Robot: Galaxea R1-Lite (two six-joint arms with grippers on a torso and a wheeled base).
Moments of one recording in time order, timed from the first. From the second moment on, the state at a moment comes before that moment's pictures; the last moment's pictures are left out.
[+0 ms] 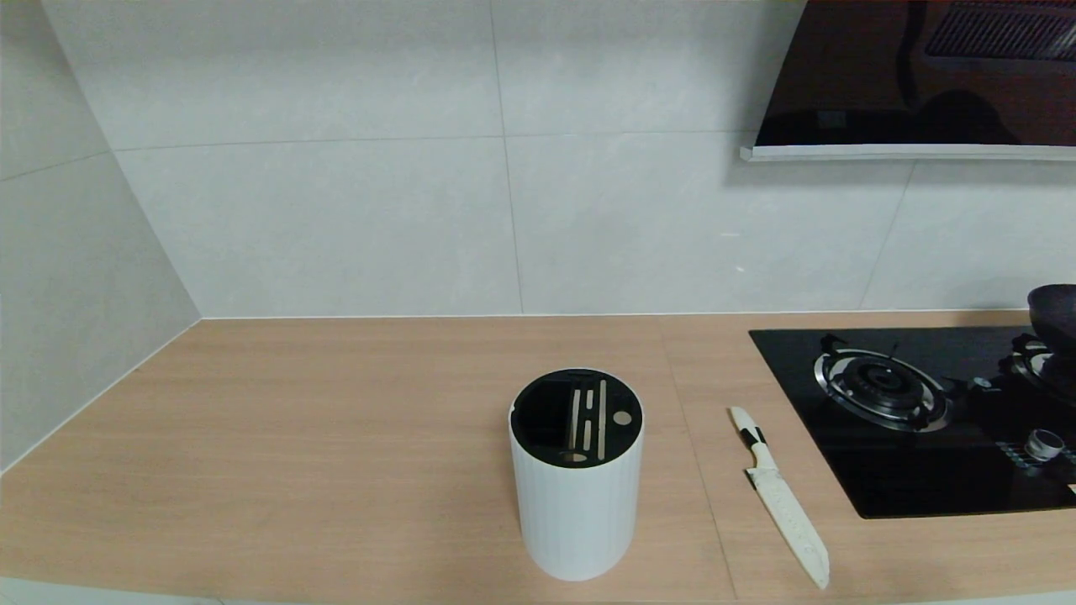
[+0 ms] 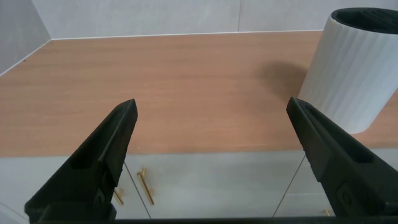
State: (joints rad) left arm 0.00 0.00 0.00 0.00 -0.02 0.01; right arm 0.00 0.00 -0.05 -0.10 0.03 0.05
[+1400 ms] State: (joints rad) left arm -0.01 0.00 0.00 0.00 -0.02 0.01; right arm 0.23 1.19 -0.66 -0.12 0.15 0.08
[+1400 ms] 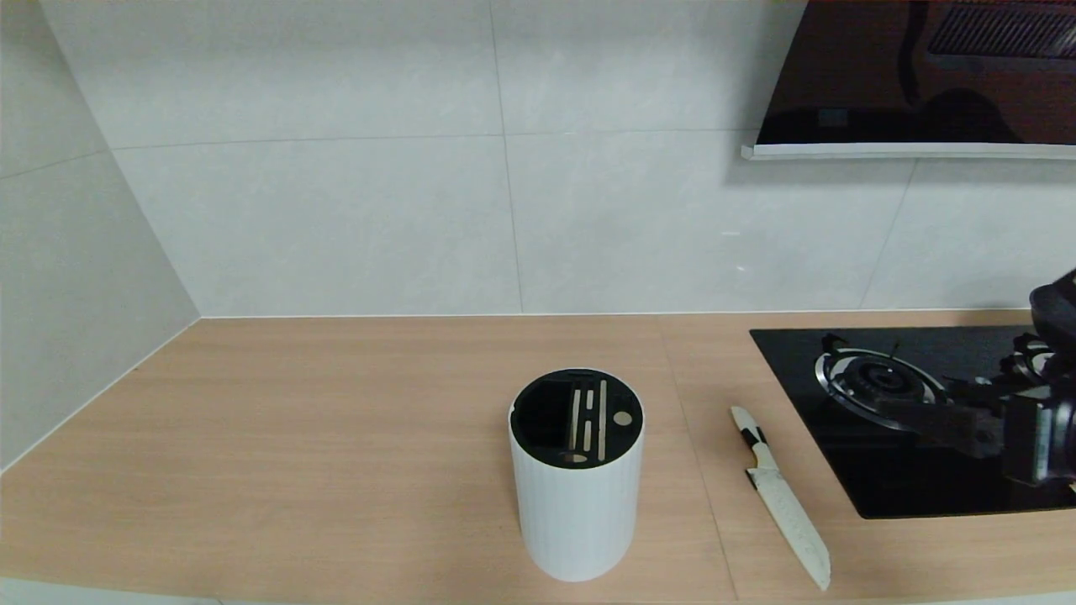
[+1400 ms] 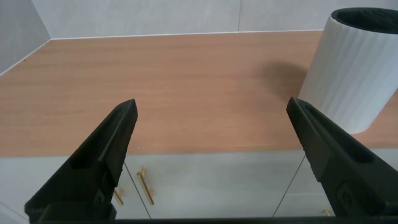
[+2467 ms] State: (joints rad) left arm -0.01 0.00 0.00 0.00 -0.02 0.01; right arm 0.29 1.85 -0.65 -0.52 -0.11 0.08
